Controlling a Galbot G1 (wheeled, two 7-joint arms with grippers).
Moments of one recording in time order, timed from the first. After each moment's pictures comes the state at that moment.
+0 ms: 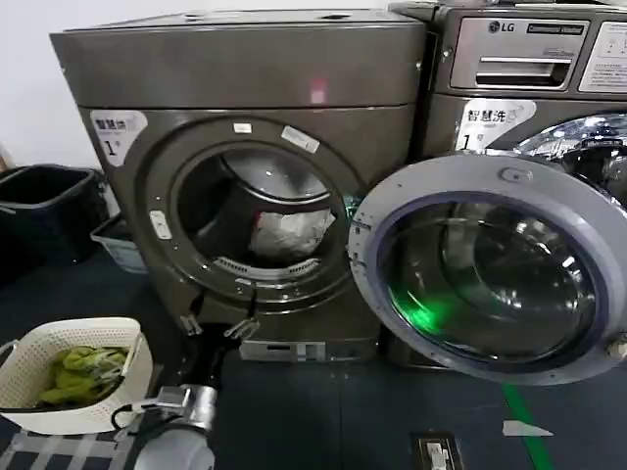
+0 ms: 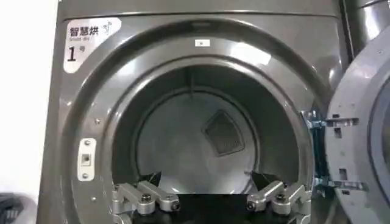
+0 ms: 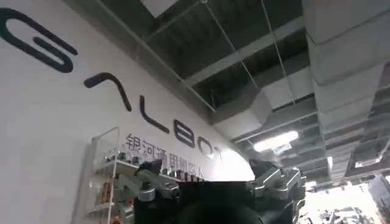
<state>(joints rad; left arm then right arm) 1.27 -1.36 -0.41 -2.04 -0.09 0.03 -0.08 -1.88 0.85 2.72 1.81 1.09 -0.42 0.00</state>
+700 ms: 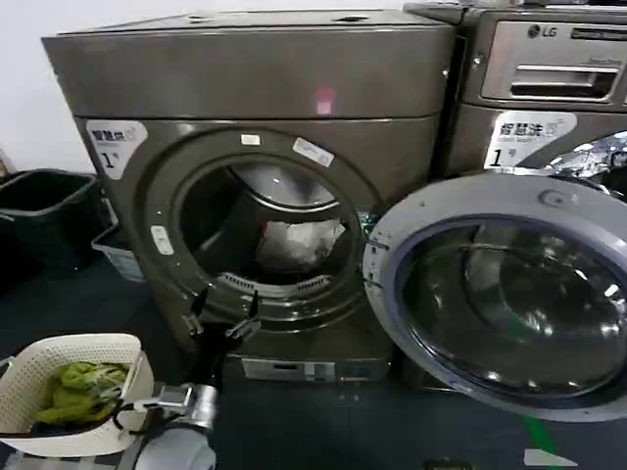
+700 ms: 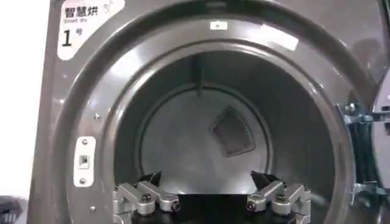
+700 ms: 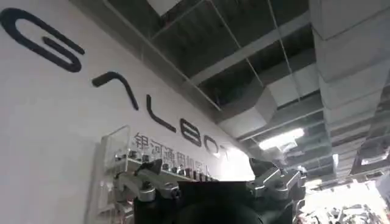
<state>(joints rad) 1.27 -1.36 -0.41 -2.03 -0.09 0.03 -0.08 -1.88 0.85 2.72 1.81 1.10 -0.42 0.00</state>
